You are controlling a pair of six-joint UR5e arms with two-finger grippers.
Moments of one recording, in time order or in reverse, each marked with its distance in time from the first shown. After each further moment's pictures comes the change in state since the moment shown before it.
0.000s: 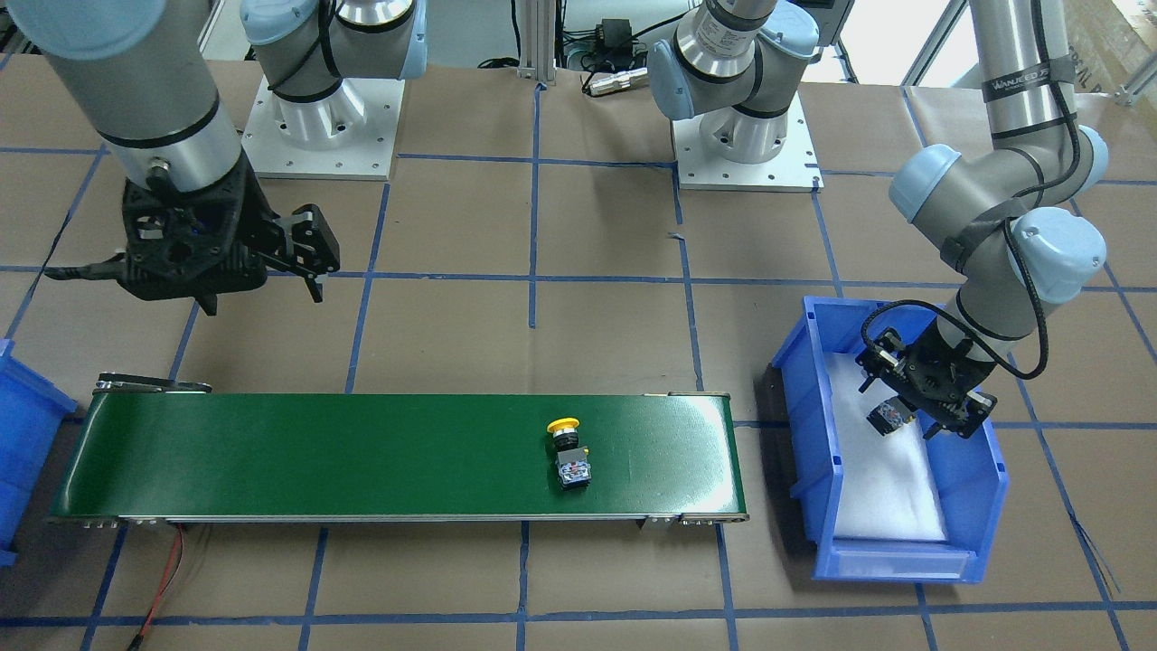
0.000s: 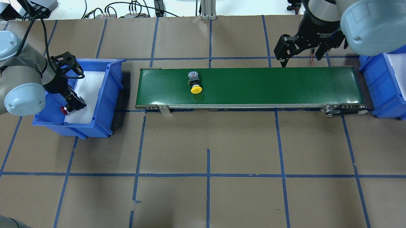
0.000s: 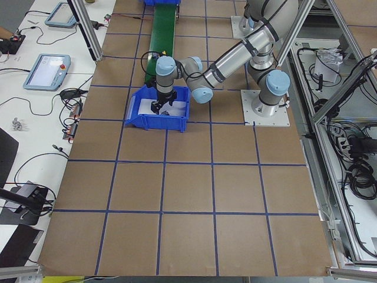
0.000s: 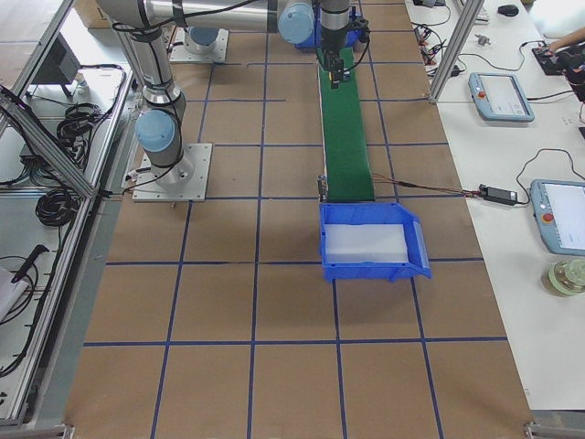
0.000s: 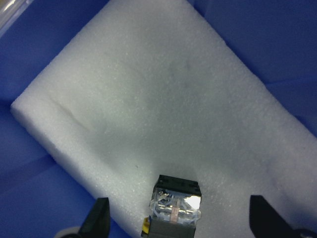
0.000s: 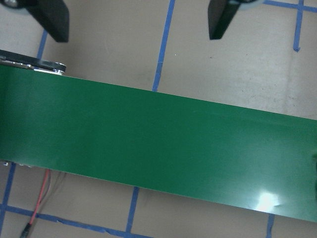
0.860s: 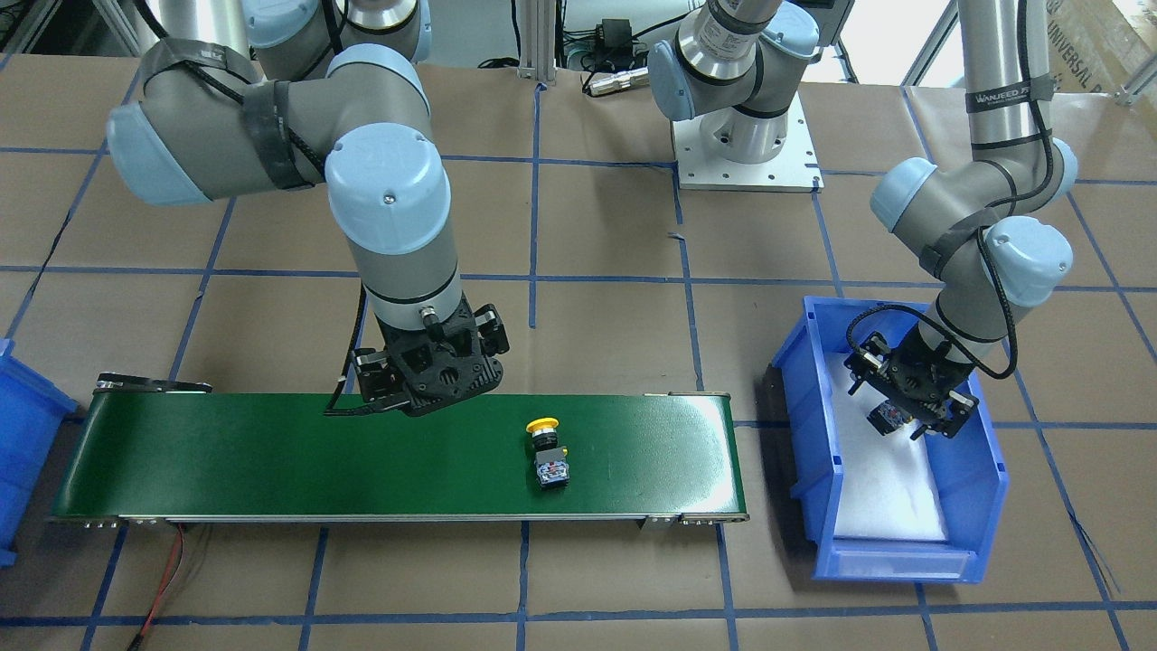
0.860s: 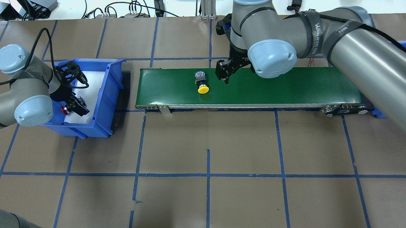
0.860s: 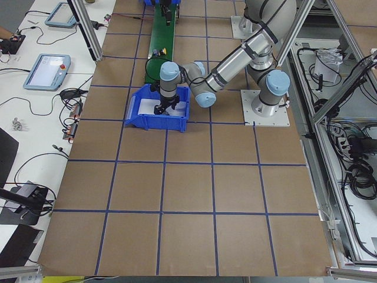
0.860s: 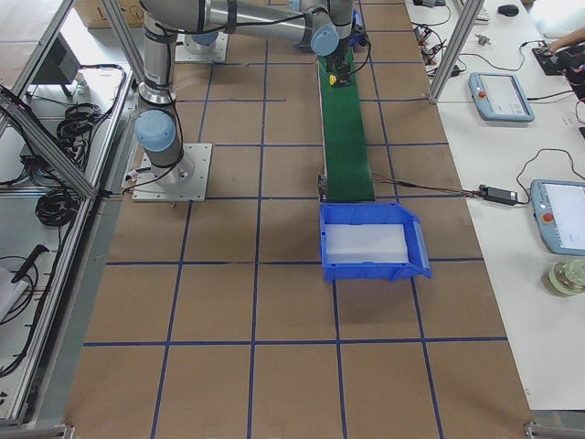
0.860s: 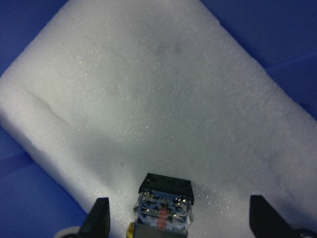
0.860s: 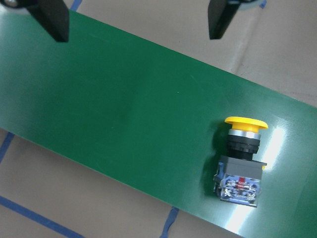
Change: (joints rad) left arm 0.015 -0.027 -0.073 0.120 -0.002 0.009; right arm 0.217 0.238 -0.014 -0.195 0.011 0.005
